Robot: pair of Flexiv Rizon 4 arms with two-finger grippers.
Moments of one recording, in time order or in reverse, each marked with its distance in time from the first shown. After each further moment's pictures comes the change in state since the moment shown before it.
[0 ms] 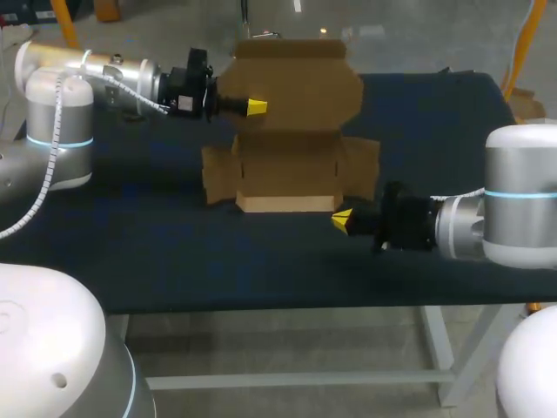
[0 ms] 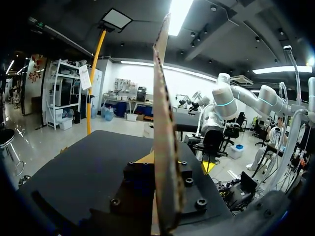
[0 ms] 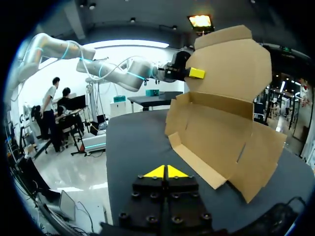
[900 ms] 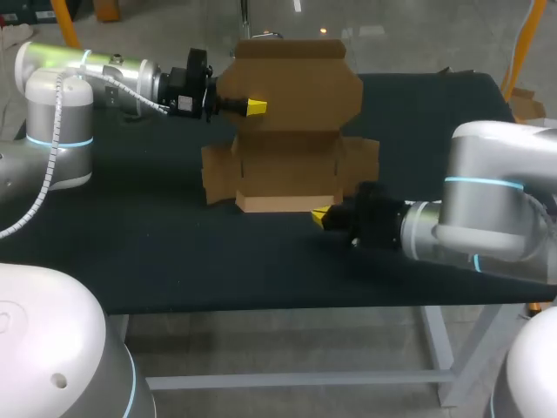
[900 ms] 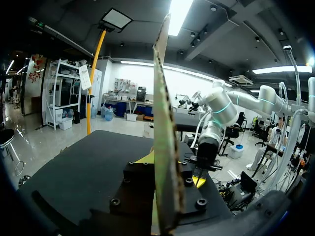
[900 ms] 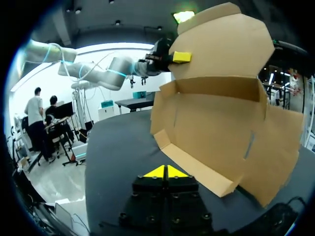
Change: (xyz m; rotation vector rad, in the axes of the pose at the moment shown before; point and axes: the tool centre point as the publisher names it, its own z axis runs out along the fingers) left arm 0.000 0.000 0.000 0.000 0.001 0.000; right arm -0.021 -0.012 0.059 -0.014 -0.091 0.086
